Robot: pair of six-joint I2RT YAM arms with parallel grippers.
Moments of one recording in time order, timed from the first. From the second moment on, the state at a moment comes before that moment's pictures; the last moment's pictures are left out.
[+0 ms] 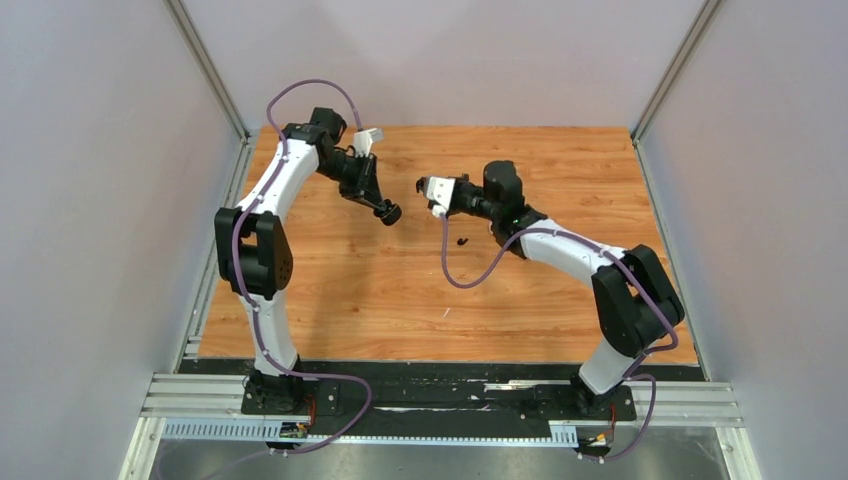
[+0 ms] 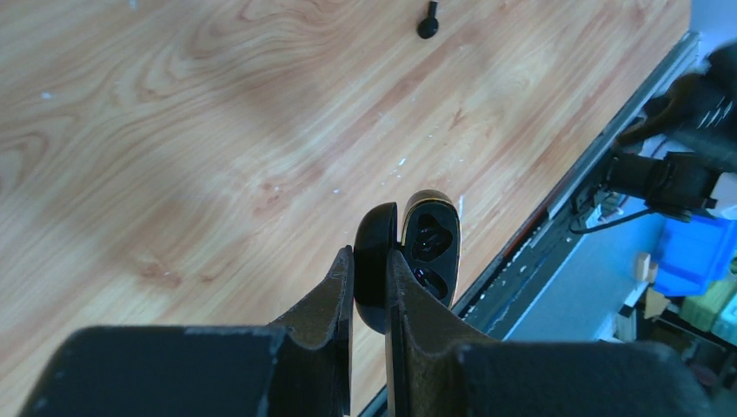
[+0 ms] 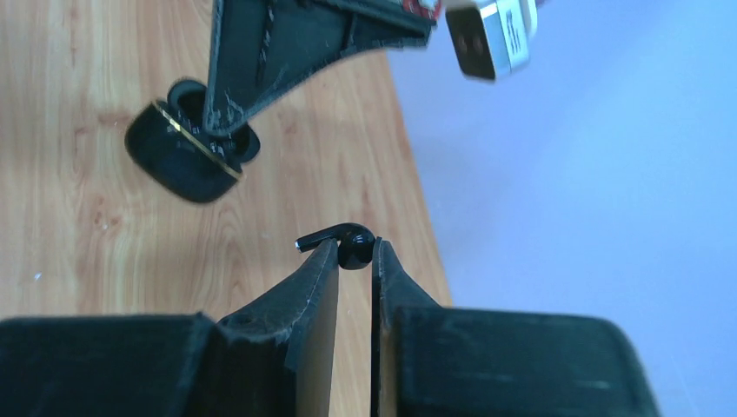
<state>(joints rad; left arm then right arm) -0.18 1.99 1.84 -1.09 0.72 0.13 0.55 1.66 1.13 0.36 -0.59 -0.84</state>
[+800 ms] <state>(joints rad) -0.25 1.95 1.84 -1.01 0.53 0.00 0.66 1.70 0.92 0.88 -0.65 -1.08</state>
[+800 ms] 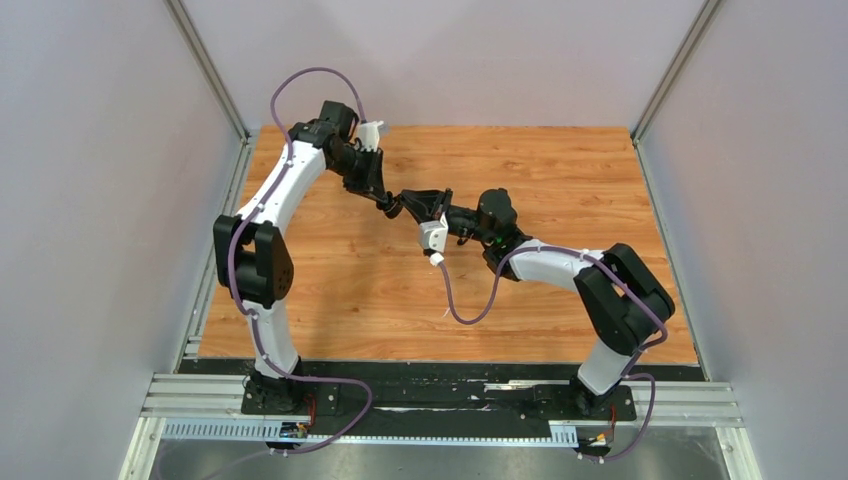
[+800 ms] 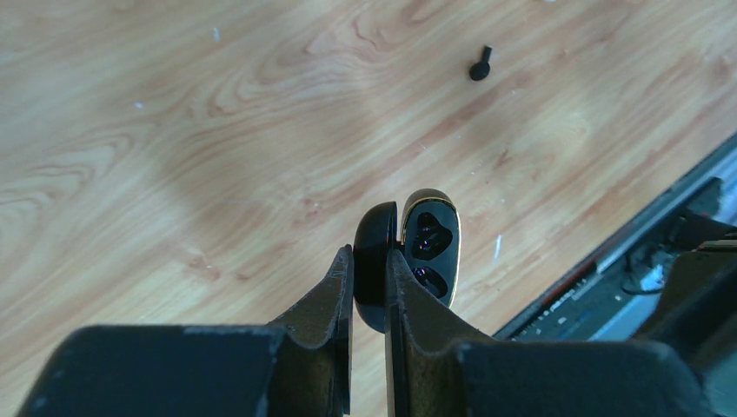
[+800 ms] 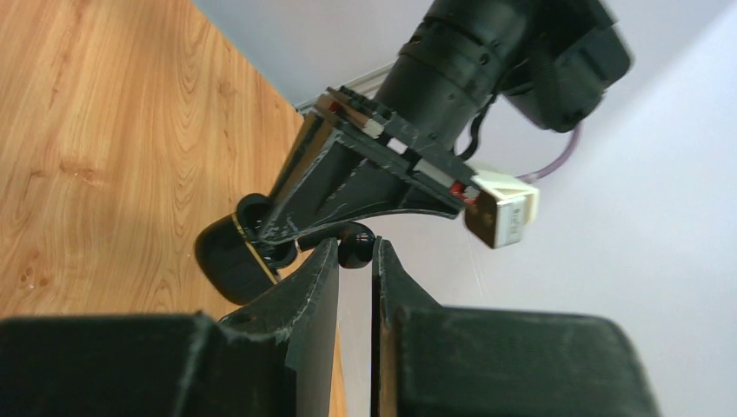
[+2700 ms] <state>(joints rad) -0.36 1.80 1.79 -0.95 0.40 0.13 0.67 1.83 0.98 0.93 -0.65 -1.33</state>
